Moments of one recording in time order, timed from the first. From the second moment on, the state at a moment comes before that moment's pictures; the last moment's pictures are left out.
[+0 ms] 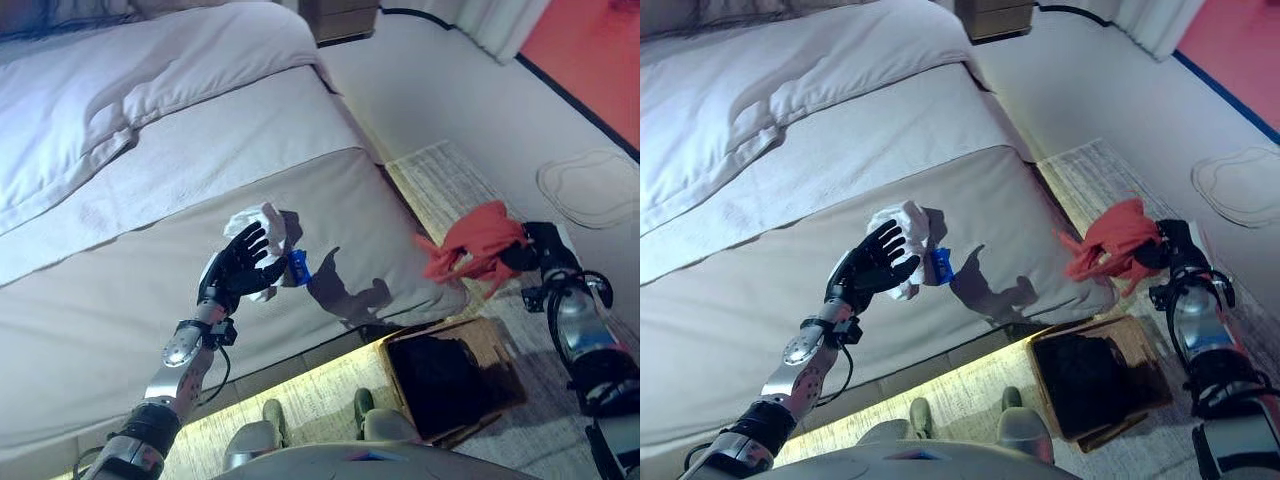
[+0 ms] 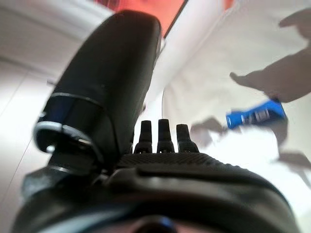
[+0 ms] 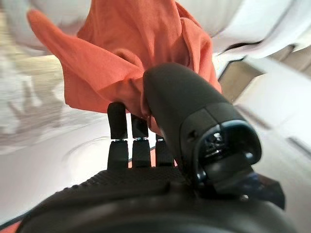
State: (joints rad) left arm -0.06 0.42 -0.29 0.45 -0.67 -0.31 -0.12; right arm -0.23 -0.73 0.08 0.66 0.09 0.02 -0.21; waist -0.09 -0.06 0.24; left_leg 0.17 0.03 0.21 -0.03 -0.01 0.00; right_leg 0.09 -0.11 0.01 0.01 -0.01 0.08
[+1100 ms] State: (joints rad) left arm -0.08 0.40 -0.35 0.49 -0.63 -0.26 -0.19; right arm -0.06 -0.63 0.00 0.90 0.07 -0.04 -0.21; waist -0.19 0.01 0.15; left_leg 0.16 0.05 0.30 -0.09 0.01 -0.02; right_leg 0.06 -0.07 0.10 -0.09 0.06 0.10
